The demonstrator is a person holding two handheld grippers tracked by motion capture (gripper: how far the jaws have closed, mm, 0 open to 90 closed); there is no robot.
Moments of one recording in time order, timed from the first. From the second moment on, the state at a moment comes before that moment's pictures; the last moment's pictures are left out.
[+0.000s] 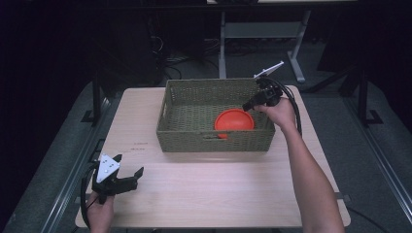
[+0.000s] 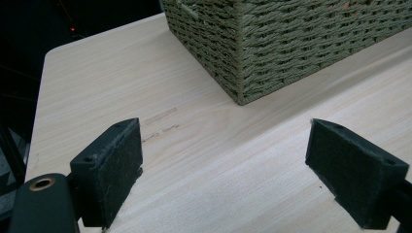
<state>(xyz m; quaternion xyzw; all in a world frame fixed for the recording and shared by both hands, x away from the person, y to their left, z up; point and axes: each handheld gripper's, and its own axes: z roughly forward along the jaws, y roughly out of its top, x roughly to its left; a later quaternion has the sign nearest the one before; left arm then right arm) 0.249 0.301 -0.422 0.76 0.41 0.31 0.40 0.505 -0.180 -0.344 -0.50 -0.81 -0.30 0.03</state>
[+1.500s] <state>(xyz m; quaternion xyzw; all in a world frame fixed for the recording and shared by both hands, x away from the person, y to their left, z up) 0.249 0.298 -0.422 0.76 0.41 0.32 0.40 0.443 -0.203 -0.320 -0.44 -0.81 -0.37 0.05</state>
